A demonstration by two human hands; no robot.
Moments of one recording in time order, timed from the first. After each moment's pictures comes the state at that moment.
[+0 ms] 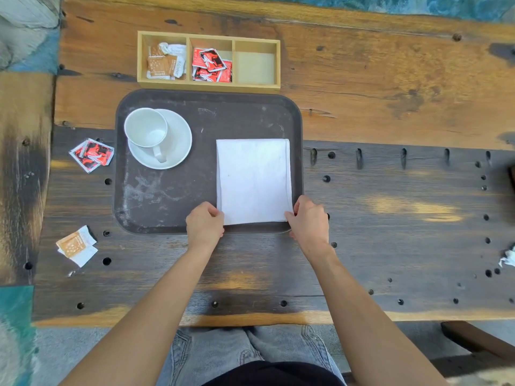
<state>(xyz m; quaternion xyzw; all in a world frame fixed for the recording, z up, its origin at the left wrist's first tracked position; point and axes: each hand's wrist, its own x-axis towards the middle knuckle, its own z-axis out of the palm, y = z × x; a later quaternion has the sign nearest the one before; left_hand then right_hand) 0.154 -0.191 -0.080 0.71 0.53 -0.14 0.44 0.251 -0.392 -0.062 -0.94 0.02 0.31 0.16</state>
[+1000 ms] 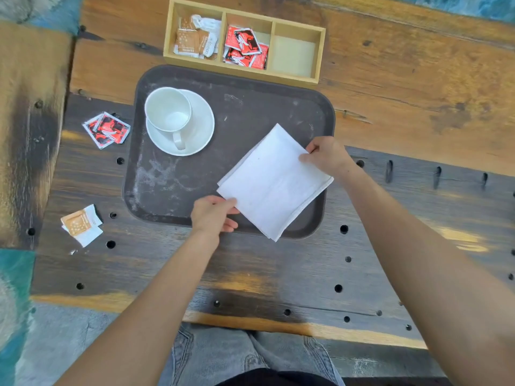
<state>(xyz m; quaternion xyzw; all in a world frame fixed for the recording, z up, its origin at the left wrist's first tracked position) 0.162 -0.171 -0.085 0.49 0.62 -0.12 0.60 0.409 -0.326 -0.085 -0.90 -0.10 0.38 0.19</state>
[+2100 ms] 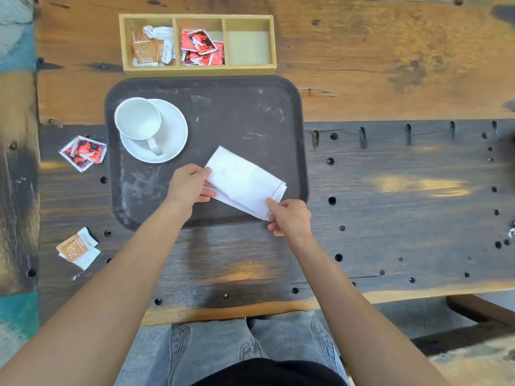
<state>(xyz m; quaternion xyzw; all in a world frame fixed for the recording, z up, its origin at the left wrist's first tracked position) 0.197 -0.127 -0.060 0.64 0.48 -0.17 0.57 0.215 -0.351 -0.061 -0.79 0.28 0.37 0.40</state>
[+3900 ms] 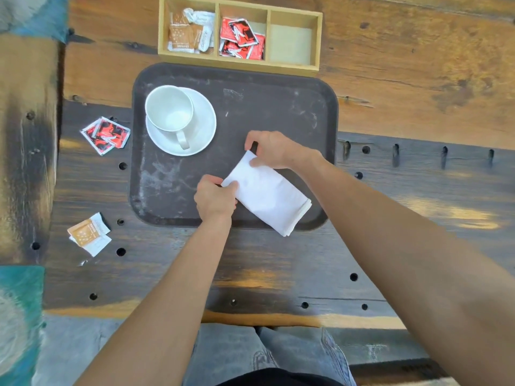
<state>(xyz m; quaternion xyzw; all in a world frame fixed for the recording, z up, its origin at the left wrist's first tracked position) 0.187 -0.154 -0.083 0.59 0.62 -0.07 0.51 0.356 -0.230 -0.092 -0.83 -0.34 0.43 0.13</state>
